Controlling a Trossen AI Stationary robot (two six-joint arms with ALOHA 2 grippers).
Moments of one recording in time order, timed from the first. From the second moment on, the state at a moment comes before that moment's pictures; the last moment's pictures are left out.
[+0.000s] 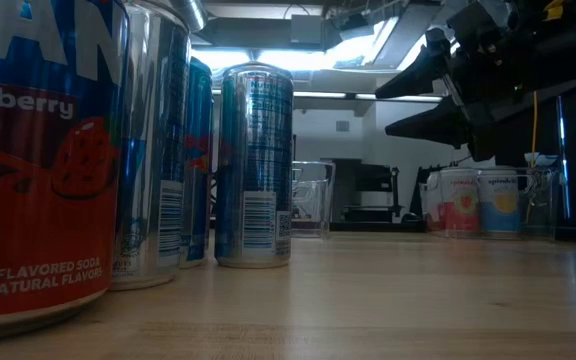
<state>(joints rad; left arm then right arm) 0.92 0.88 0.20 0.45 -0.25 0.04 0.20 1.22 0.36 0.63 0.50 -0.91</state>
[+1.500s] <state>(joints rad) 0.87 0.81 0.01 0.60 -0.30 0.02 0.20 1.22 0.36 0.63 0.51 -0.90</state>
